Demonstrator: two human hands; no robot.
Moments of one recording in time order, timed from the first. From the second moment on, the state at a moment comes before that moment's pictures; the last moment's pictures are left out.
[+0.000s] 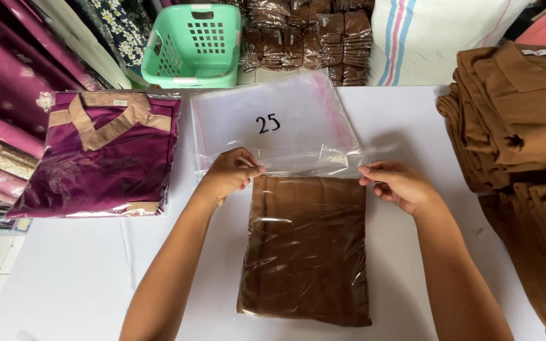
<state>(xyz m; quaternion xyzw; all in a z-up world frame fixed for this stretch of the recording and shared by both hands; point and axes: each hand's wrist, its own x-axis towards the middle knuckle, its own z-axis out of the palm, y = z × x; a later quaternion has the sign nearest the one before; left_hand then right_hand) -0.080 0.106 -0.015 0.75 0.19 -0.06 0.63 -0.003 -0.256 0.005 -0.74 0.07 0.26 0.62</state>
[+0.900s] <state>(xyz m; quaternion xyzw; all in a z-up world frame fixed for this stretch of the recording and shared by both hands) -0.066 0.110 -0.001 0.60 0.24 -0.16 0.75 0.048 -0.264 -0.048 -0.67 0.17 0.38 0.62</state>
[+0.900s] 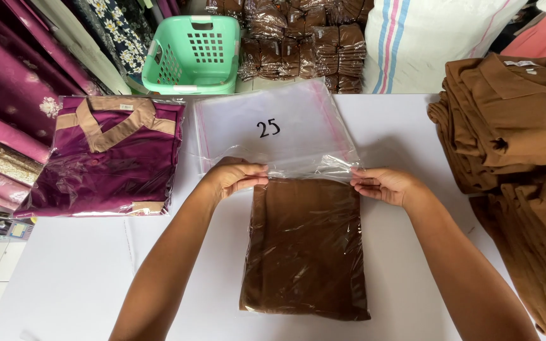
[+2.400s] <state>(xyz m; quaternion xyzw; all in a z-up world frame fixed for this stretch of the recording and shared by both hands) -0.150 0.097 -0.041 0.90 0.06 0.19 0.37 -0.065 -0.274 -0.033 -0.91 -0.08 -0.08 0.39</state>
